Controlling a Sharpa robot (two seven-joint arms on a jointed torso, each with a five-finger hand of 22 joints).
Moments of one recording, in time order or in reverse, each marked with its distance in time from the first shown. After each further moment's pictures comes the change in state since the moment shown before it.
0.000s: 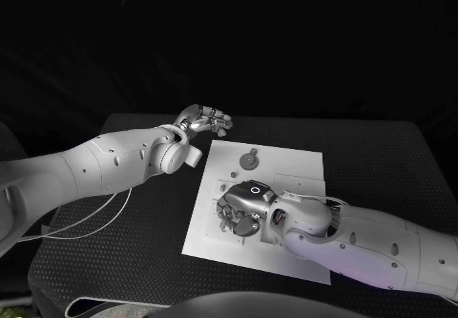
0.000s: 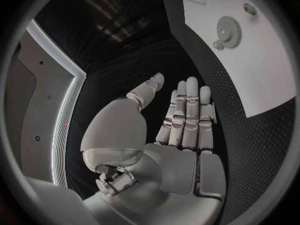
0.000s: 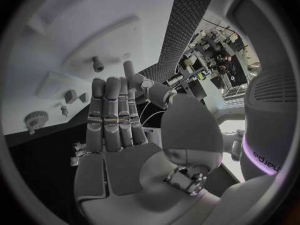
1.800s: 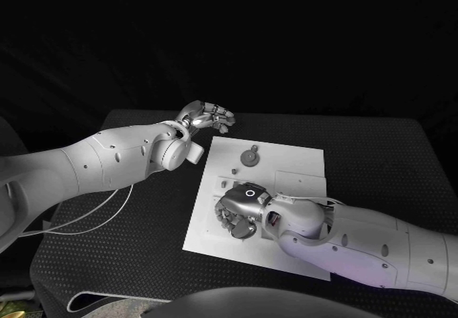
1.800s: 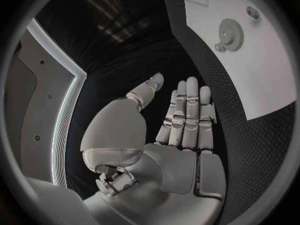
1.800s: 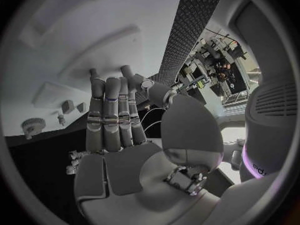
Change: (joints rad) left arm 0.000 0.000 0.000 0.010 0.001 0.001 -0.001; left_hand -0.004 -0.004 0.000 0.000 0.000 0.000 0.000 0.000 0.000 0.000 0.000 0.000 -0.001 -0.003 0.003 -0.004 0.005 0.000 0.000 0.000 -0.004 0.002; right arm -0.004 0.036 -0.029 -0.026 -0.058 0.035 -0.023; right_hand -0.003 0.006 0.000 -0.006 0.012 -0.001 -0.002 -0.004 0.022 0.000 0.000 0.000 0.013 0.002 0.002 0.000 0.004 -0.008 0.000 0.000 0.008 0.000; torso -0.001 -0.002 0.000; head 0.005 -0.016
